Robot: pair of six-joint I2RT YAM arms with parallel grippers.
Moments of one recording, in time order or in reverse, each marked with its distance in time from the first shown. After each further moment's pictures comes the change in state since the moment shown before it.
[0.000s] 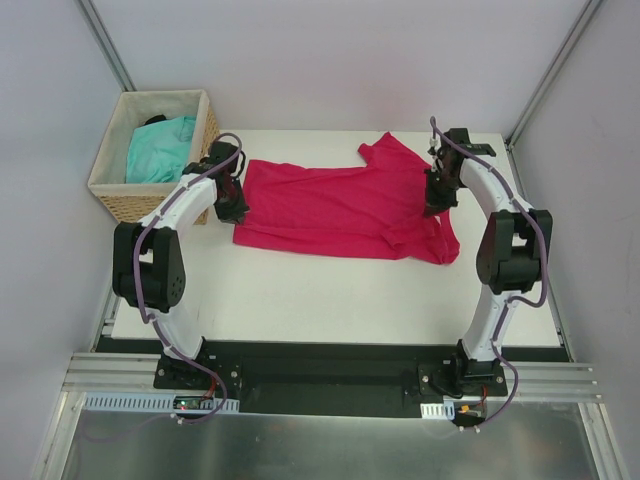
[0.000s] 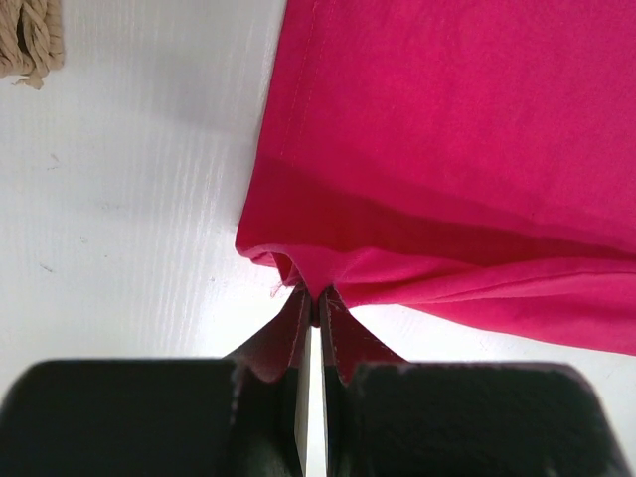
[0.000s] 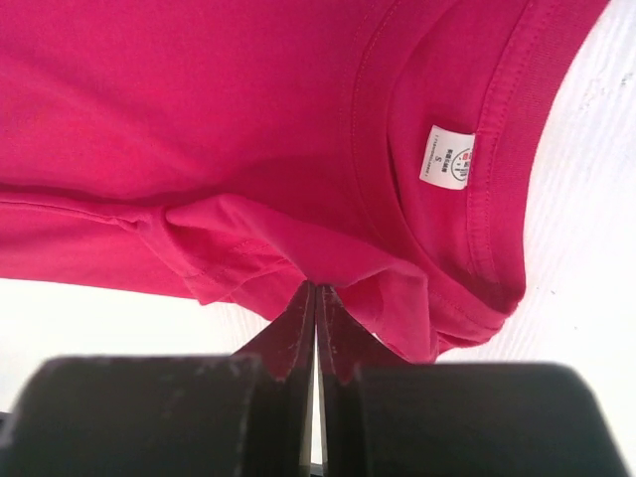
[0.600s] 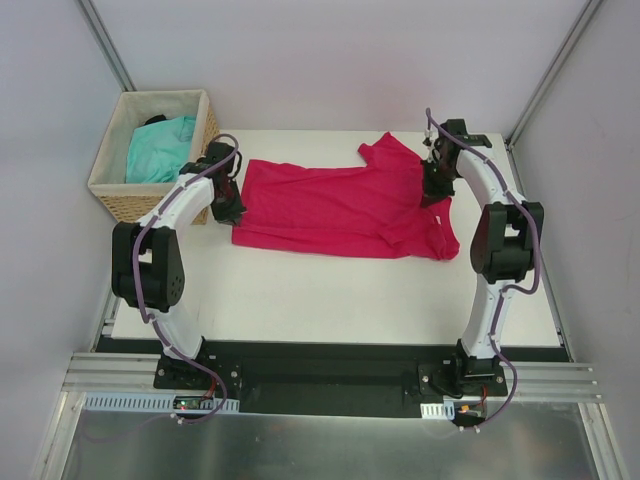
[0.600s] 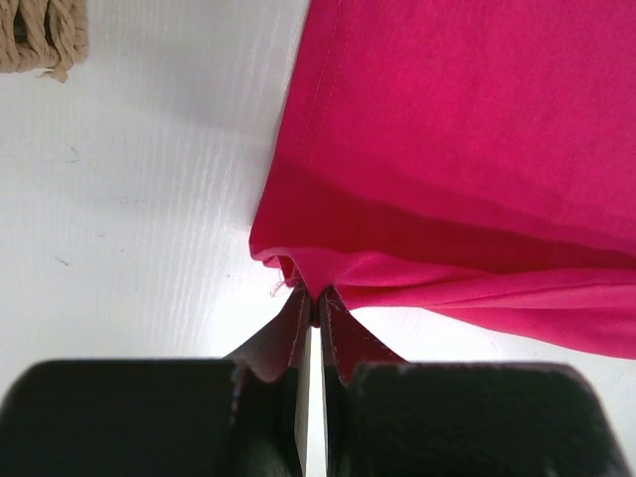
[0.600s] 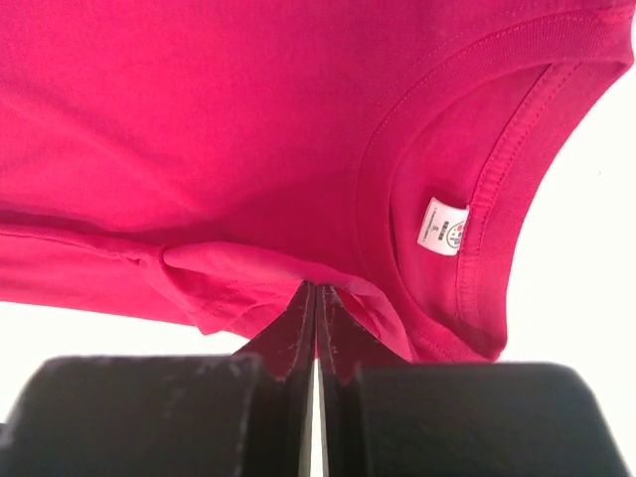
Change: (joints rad) left arm 0.019 0.000 -0.002 -0.014 -0.001 0.007; right arm 0.001 0.111 0.152 -0.025 -0.021 -0.061
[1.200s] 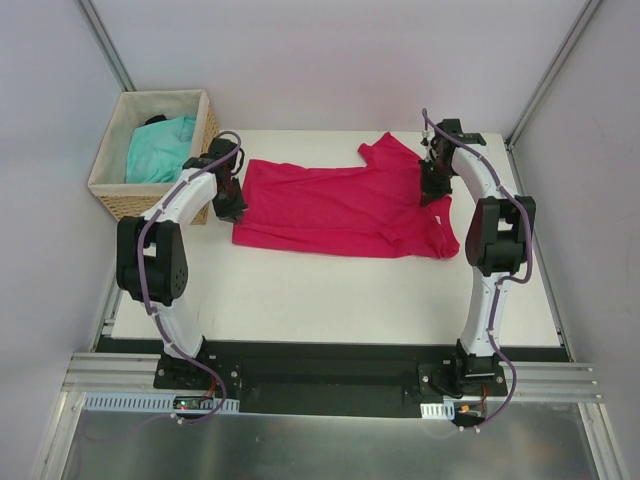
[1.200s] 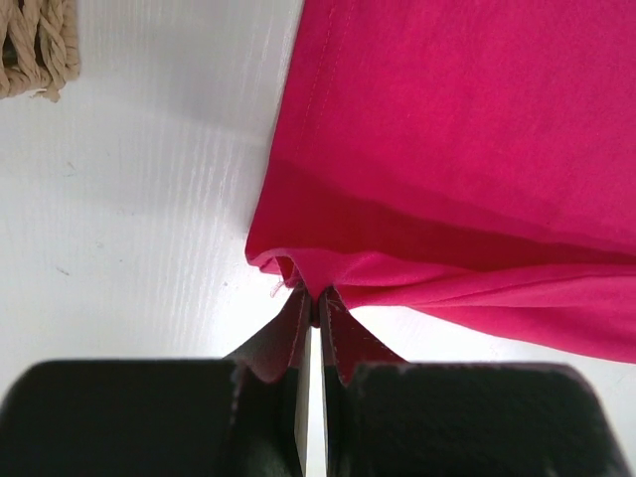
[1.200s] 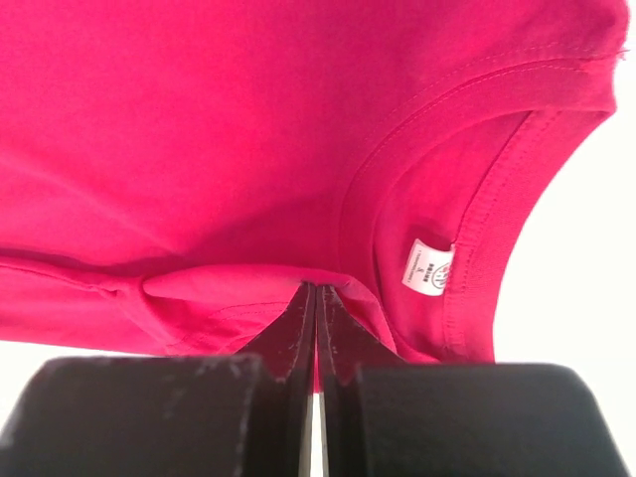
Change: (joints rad) left arm 0.000 0.050 0.058 -0.037 0.000 0.014; right arm 0.001 0.096 0.083 -0.006 0.027 -0.004
